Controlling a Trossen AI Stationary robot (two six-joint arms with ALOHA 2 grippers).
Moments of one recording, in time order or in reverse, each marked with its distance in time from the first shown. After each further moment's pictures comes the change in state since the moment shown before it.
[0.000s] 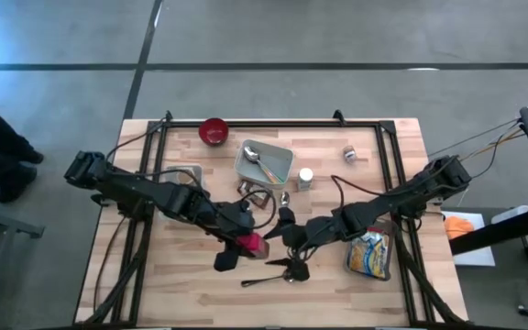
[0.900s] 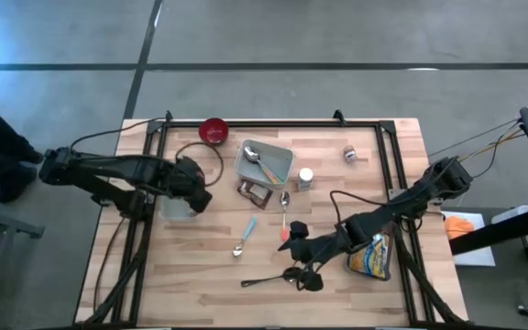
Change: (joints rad) left arm 0.185 -0.319 -0.185 -0.772 -0.411 -0.769; right arm 0.098 0.002 -0.101 -0.132 0.016 0.101
